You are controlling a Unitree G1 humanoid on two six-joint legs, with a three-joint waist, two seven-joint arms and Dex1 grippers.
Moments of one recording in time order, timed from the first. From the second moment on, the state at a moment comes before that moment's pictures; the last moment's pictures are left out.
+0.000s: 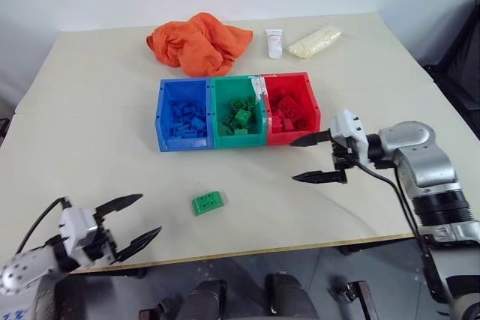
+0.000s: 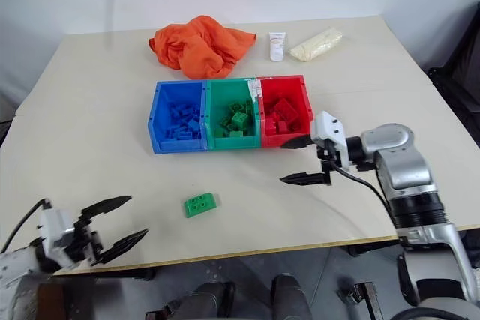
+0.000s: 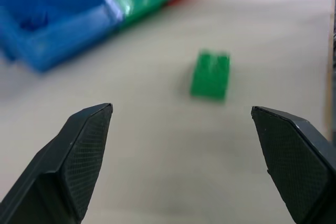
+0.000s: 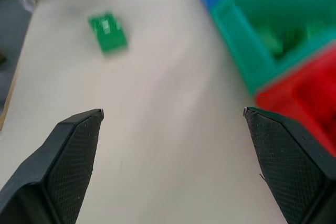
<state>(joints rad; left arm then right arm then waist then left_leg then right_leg) 0.38 0.61 0.45 -0.11 -0.55 -0.16 -1.11 -0.67 -0.72 0.09 0.24 0.30 0.25 1.48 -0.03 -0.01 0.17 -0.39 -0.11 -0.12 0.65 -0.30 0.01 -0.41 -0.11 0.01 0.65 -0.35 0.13</state>
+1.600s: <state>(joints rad) -0.34 0.49 -0.13 0.07 -0.15 0.05 -0.89 -0.29 -0.82 -0.14 -0.17 0.42 0.35 1.19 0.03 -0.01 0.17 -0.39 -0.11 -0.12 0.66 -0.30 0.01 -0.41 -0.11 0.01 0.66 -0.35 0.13</state>
